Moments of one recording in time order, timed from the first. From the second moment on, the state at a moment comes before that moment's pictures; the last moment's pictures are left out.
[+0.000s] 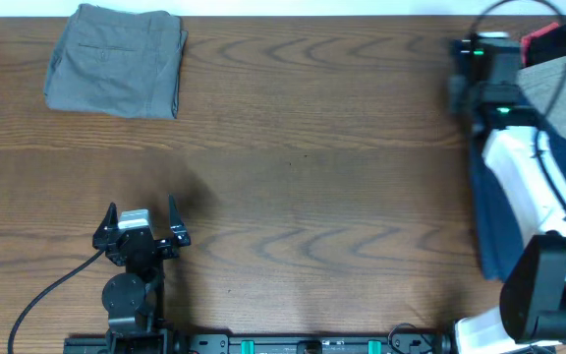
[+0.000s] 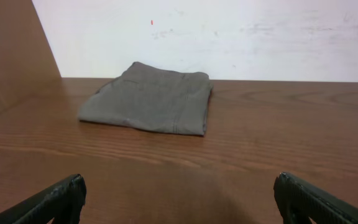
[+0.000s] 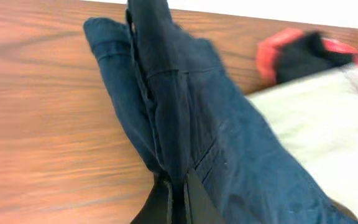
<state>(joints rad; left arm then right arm) 0.05 0.01 0.03 -0.12 -0.09 0.01 0.04 1.69 1.25 -0.29 0.25 -0.04</state>
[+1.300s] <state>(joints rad) 0.05 0.01 0.03 -0.12 -0.09 0.01 0.57 1.59 1.25 -0.58 -0.06 0.30</state>
